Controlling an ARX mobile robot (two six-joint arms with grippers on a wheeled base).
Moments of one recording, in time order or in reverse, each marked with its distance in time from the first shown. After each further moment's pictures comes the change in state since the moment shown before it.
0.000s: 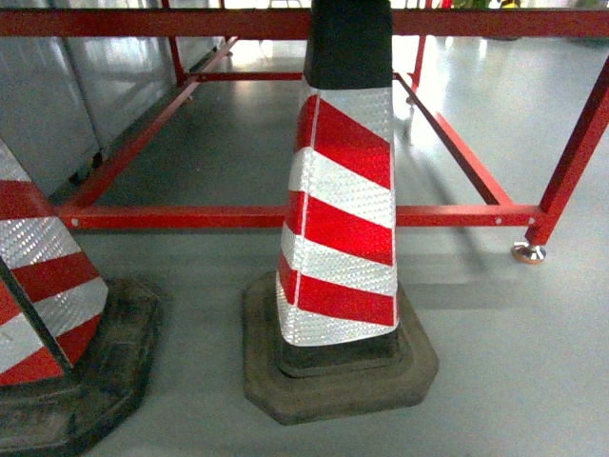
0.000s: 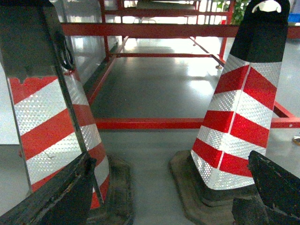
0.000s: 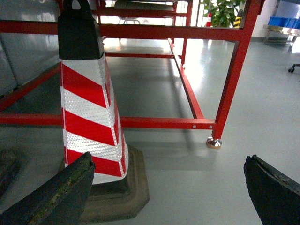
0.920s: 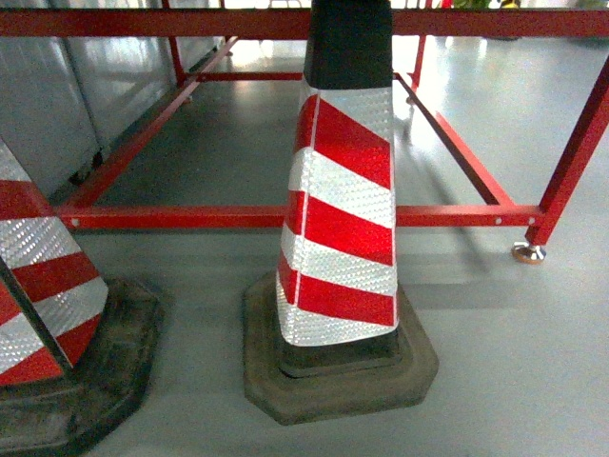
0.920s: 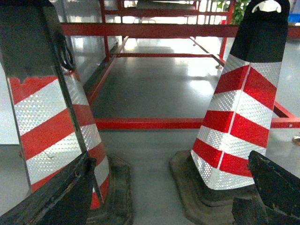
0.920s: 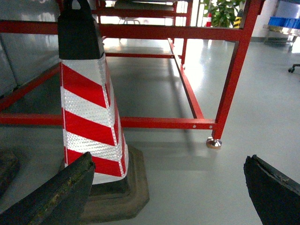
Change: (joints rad) left arm 0.000 0.000 0.000 0.000 0.000 0.000; right arm 0.000 0.000 0.000 0.000 0.000 0.000
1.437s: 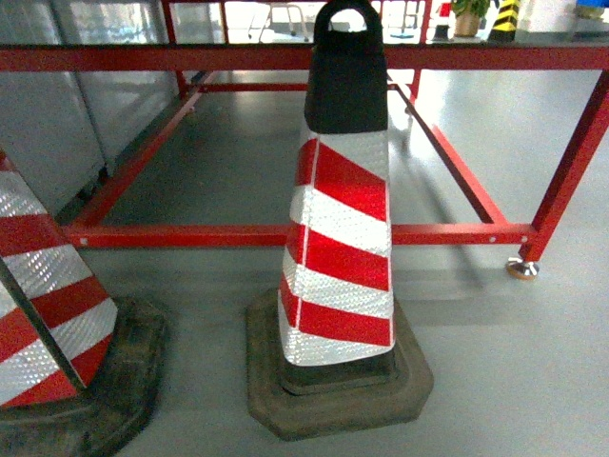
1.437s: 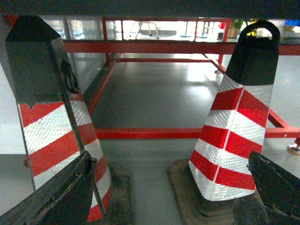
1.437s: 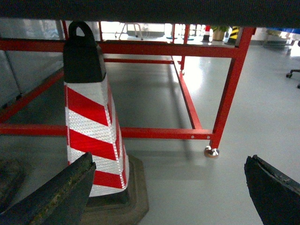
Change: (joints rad) left arm 0.000 0.000 0.000 -0.001 0.003 0.001; right arm 0.000 0.000 0.000 -0.001 0.002 0.000
